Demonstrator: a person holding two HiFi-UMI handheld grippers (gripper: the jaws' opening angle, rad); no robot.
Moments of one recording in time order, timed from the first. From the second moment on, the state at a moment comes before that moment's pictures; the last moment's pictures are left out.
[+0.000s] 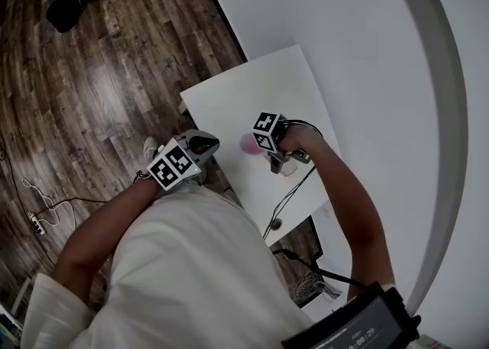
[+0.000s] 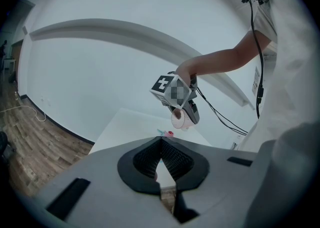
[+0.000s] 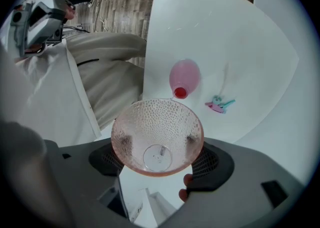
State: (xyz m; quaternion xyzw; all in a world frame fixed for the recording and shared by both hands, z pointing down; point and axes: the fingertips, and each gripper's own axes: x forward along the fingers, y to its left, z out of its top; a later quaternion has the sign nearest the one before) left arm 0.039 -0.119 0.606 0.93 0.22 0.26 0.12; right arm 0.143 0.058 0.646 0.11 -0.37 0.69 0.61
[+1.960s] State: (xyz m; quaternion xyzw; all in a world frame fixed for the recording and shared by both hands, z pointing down) left arm 0.012 -0.120 0.464 0.98 -0.08 0.17 0.06; right arm 0.120 -0.022 0.552 0.62 -0.71 0.26 0.18
